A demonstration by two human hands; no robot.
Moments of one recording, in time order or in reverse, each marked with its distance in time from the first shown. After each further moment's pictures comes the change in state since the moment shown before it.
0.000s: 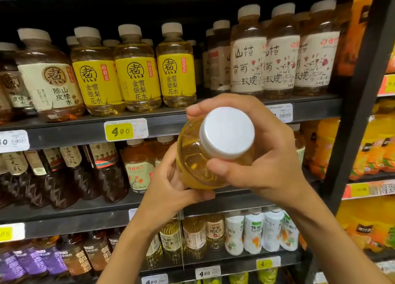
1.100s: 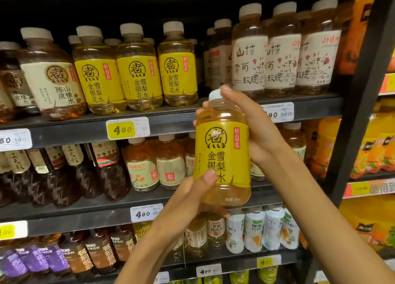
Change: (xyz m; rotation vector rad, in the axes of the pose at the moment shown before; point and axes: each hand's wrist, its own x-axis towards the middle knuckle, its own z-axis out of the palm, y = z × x) left_hand -0.015 0.005 0.027 0.007 -0.133 -0.334; right_hand 0.027 0.050 -0.019 0.655 0.260 0.860
